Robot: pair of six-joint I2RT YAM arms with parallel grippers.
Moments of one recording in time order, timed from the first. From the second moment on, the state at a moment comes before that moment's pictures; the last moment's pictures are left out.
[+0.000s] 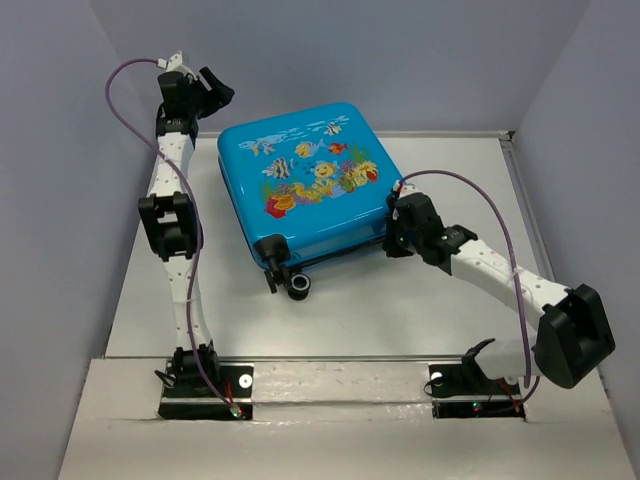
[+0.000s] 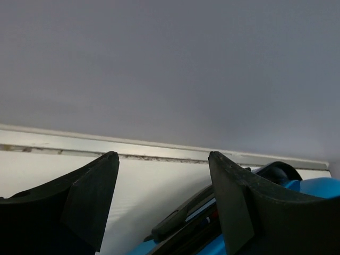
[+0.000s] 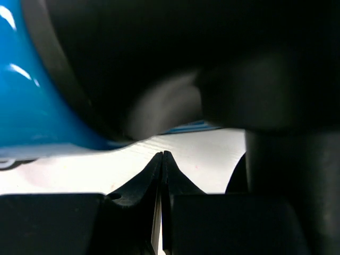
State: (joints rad) left arm 0.11 2.44 2.44 -0.21 0.31 -0.52; right arm 0.57 1.32 0.92 -0.39 0.11 0.39
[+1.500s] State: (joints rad) left arm -0.10 1.30 0.59 0.30 -0.17 -0.73; right arm 0.23 2.08 1.77 -0.35 -0.05 0.36
